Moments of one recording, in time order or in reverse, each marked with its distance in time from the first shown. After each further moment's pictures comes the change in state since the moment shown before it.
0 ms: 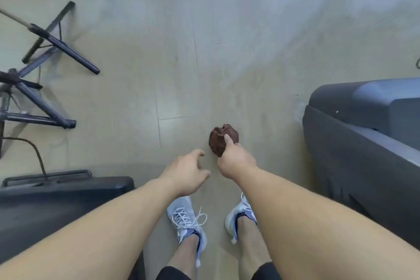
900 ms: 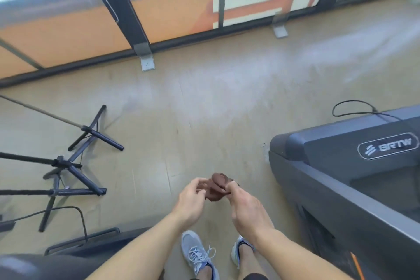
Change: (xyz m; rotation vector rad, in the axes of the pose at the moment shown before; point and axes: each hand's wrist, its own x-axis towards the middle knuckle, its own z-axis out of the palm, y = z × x) left_hand -0.206 0.088 -0.099 -0.301 0.187 0.149; right_hand -0.305 -0.005 -0.099 0.239 0.425 -0.399
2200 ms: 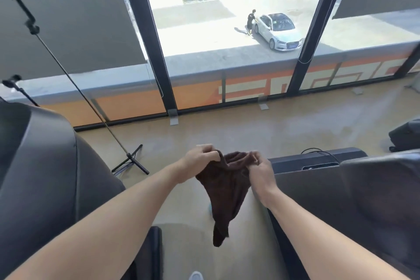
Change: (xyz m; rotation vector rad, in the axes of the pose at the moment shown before) left_hand -0.439 0.145 0.012 -0.101 0.085 0.470; right_hand -0.360 -0.064 -0.160 0.795 0.385 -0.103
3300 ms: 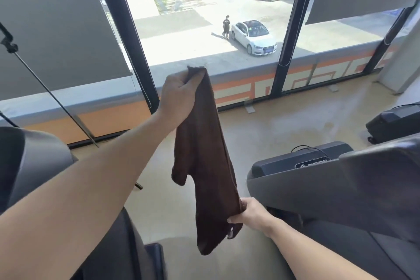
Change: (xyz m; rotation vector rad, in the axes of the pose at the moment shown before) left_hand -0.029 0.132 -0.091 -0.189 0.484 0.536; right_hand -0.037 0.064 0.024 -0.337 -0.423 0.208
